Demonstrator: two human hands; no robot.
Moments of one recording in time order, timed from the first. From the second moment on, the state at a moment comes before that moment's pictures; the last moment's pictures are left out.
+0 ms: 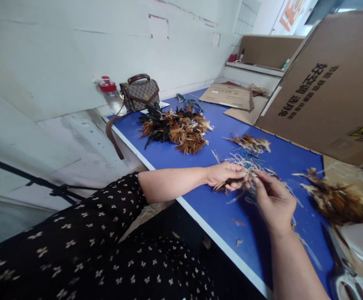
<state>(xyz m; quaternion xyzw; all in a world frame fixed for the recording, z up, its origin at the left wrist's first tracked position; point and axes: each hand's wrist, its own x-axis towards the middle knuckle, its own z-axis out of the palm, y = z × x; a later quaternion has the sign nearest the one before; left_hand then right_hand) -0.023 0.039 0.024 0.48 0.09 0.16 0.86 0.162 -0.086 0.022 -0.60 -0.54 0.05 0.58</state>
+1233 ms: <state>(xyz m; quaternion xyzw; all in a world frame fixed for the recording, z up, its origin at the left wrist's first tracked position) -0.038 0.041 0.038 0.51 0.13 0.17 0.83 0.166 -0.083 0.012 -0.62 -0.63 0.08 0.46</state>
